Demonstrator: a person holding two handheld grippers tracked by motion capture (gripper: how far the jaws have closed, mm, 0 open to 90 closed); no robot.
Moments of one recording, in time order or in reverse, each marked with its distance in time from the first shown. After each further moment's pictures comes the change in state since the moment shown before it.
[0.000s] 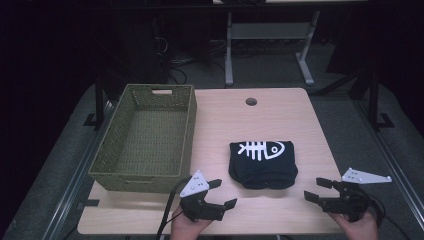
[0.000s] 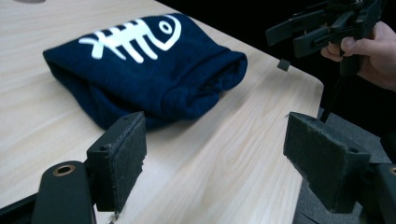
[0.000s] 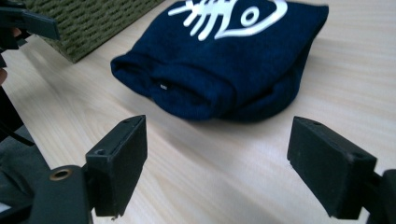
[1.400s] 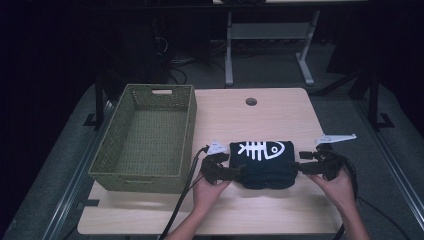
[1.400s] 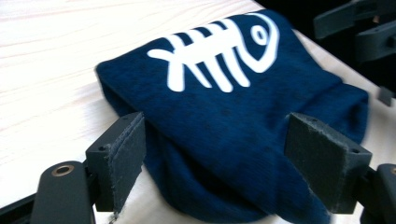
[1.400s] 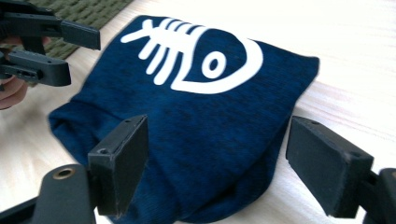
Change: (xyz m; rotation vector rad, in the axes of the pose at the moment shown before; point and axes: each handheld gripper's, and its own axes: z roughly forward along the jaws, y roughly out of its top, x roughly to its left) left arm 0.063 0.032 0.085 0.104 0.152 -0.152; right arm -0.040 0.069 0.067 0.140 0.002 0.047
